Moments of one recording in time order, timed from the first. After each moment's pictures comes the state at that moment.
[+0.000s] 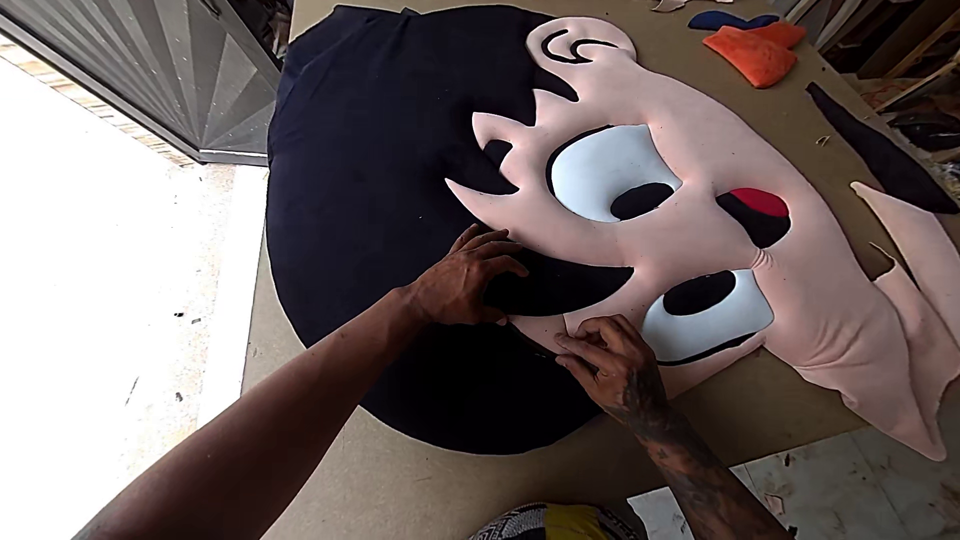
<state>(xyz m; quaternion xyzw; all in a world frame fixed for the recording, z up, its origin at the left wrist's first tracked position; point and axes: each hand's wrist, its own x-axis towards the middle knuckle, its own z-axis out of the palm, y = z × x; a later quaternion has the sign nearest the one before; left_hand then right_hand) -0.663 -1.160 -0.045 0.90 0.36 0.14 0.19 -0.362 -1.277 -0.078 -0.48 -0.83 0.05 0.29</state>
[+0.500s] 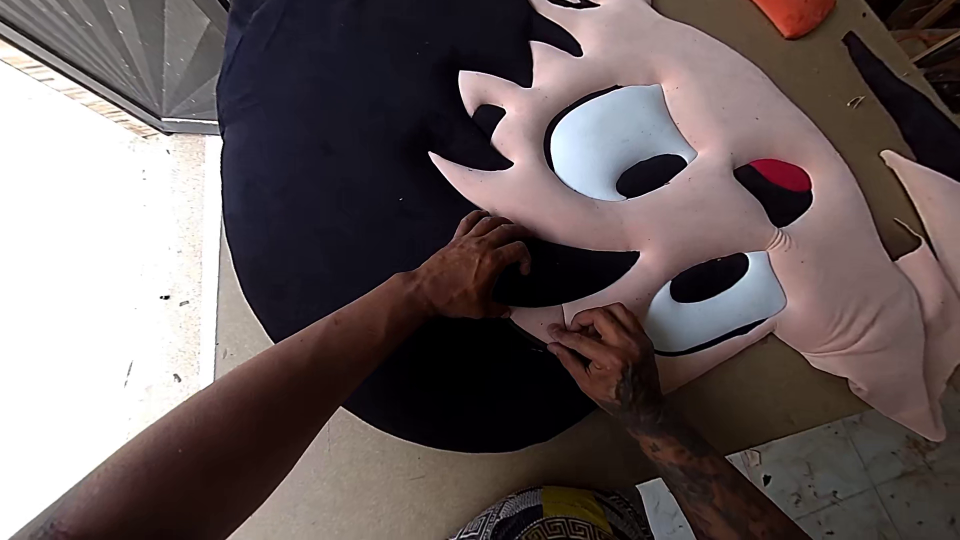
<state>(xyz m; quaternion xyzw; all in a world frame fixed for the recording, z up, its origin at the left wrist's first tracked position) -0.640 -1.147 -0.050 0.92 0.34 0.09 0.18 -0.370 -1.276 -0.081 -0.51 -0.81 0.05 0.27</state>
